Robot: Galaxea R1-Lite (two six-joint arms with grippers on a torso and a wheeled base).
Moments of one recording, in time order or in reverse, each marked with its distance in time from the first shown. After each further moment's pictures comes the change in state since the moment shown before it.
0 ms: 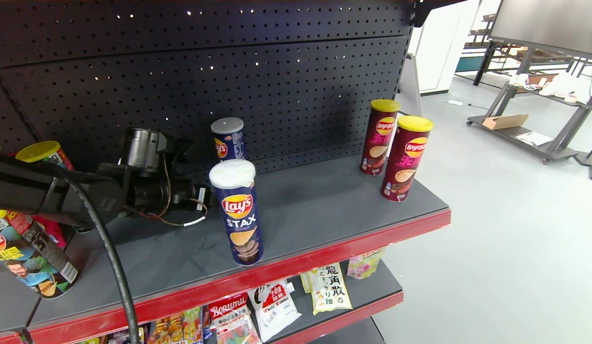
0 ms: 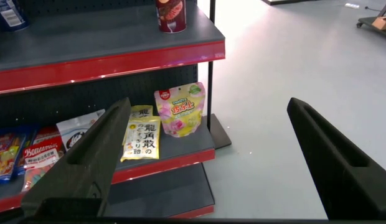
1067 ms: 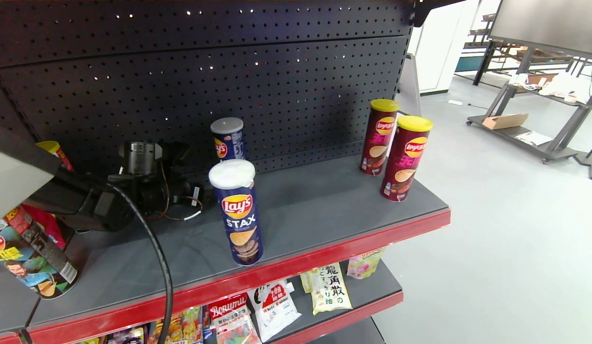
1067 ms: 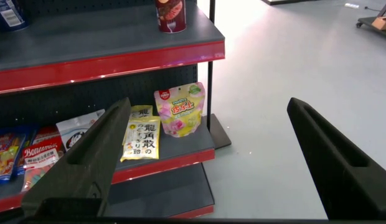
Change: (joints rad) left arm 0.103 0.185 -0.016 -0.295 0.009 0.142; right arm 0.000 0.000 0.000 0.000 0.000 0.000
